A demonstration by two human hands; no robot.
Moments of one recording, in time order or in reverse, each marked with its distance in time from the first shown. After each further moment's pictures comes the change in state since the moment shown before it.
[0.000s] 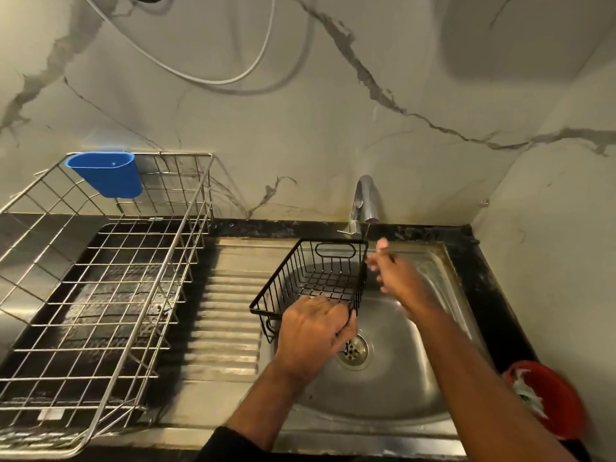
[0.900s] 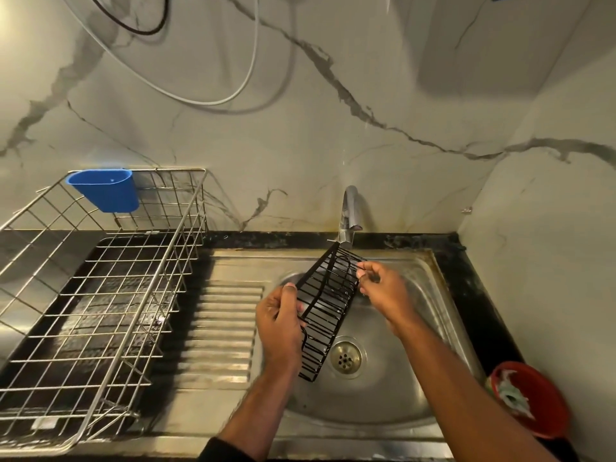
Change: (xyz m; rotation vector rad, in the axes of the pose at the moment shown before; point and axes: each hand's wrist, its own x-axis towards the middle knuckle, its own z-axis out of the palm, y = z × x) left_hand 0.016 0.021 -0.010 -0.964 0.390 -1.140; right_hand -0.013 0.020 0.002 0.093 0.047 -0.093
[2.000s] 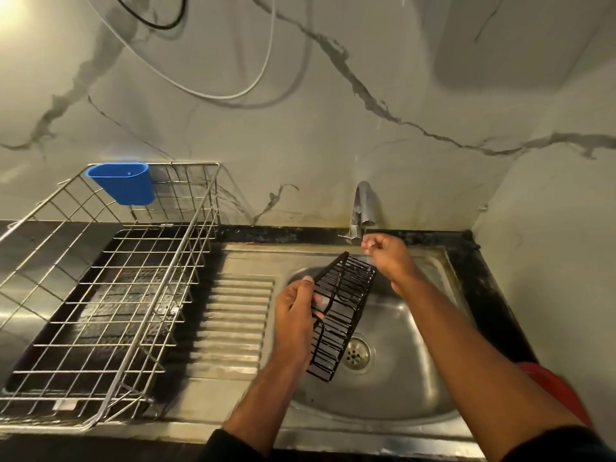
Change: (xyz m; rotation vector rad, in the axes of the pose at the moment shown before) left_hand -0.004 0.018 0.001 0.024 -0.133 -0.202; right_hand 0.049 -0.028 0.004 0.075 -0.014 -0.021
